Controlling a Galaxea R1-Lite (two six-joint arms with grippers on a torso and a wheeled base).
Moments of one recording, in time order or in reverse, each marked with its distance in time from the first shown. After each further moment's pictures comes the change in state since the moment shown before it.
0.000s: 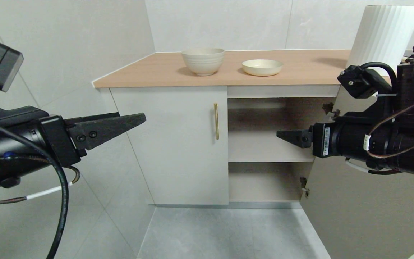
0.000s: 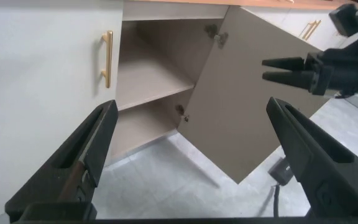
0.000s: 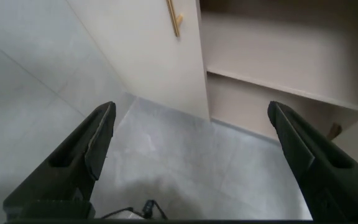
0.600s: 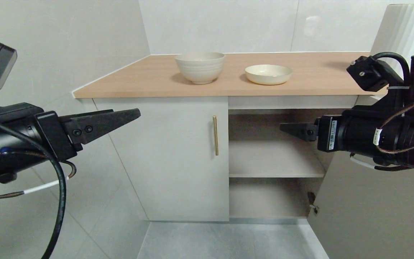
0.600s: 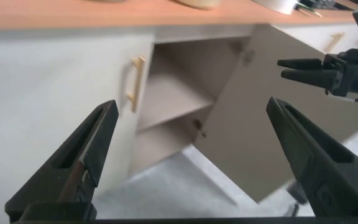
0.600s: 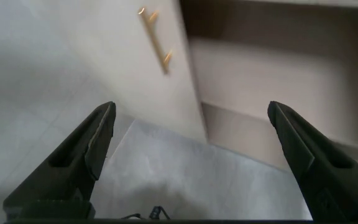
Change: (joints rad) left arm 0.032 0.004 -0.011 -0.001 -0.002 -0.001; right arm 0.000 -0.023 -0.010 0.003 0.000 0.018
